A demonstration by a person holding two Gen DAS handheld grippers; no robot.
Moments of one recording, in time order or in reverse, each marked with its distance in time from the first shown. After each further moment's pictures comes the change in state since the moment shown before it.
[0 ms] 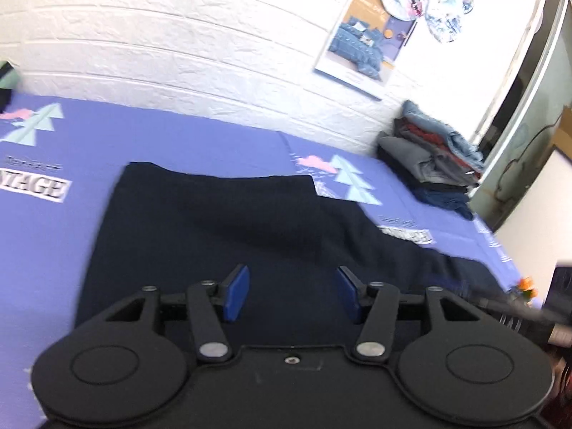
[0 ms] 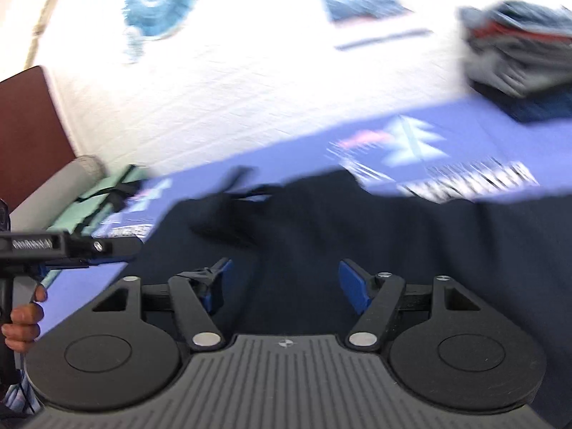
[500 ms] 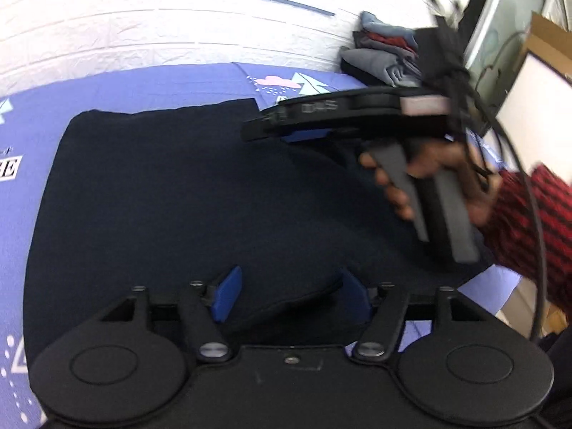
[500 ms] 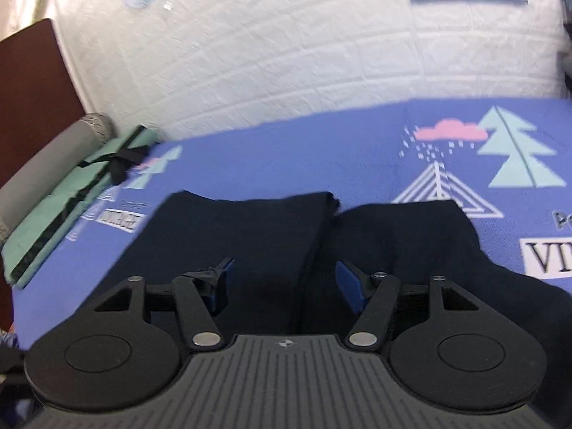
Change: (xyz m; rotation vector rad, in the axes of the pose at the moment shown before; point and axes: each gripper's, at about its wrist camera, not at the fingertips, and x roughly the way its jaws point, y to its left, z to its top) left arm 0.036 -0.018 -0.043 0.229 0.184 -0.062; right arm 0.143 -0.006 0.036 -0.014 0.177 0.058
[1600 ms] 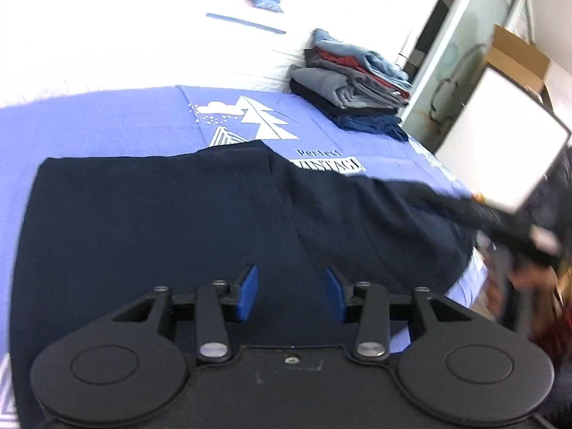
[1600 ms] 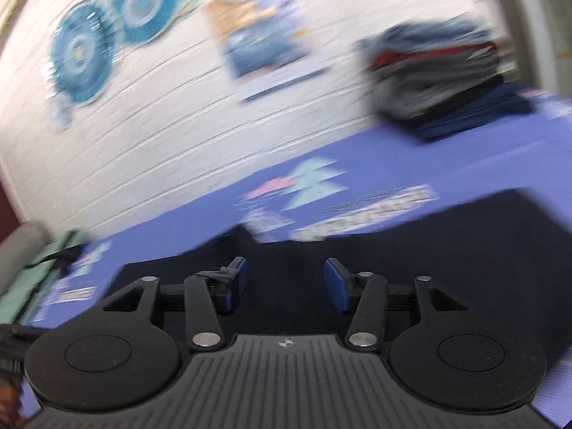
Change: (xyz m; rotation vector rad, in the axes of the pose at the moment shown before) left arm 0.017 -0.018 0.046 -0.023 -0.040 -0.186; right arm -0.216 -0.050 -0.090 0.227 -0.362 -0.418
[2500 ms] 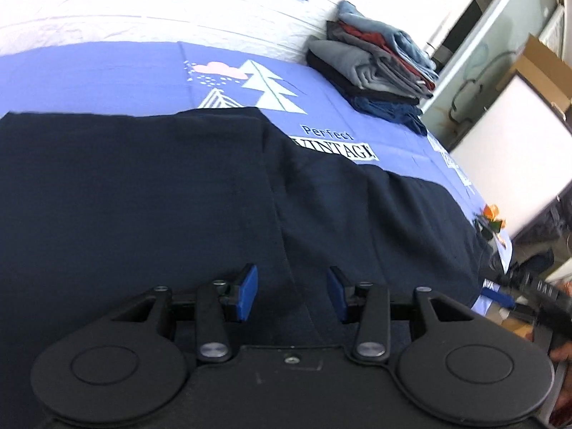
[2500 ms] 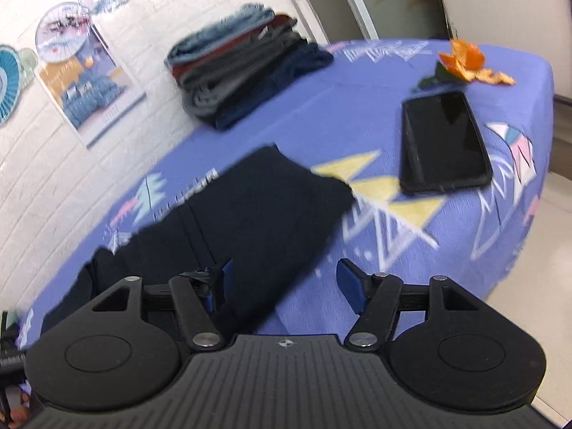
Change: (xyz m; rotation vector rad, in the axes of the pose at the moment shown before) left arm 0.043 -0.003 0.000 -0.112 0.081 0.018; right arm -0.051 -0.096 -0.034 0.373 0.082 -0.250
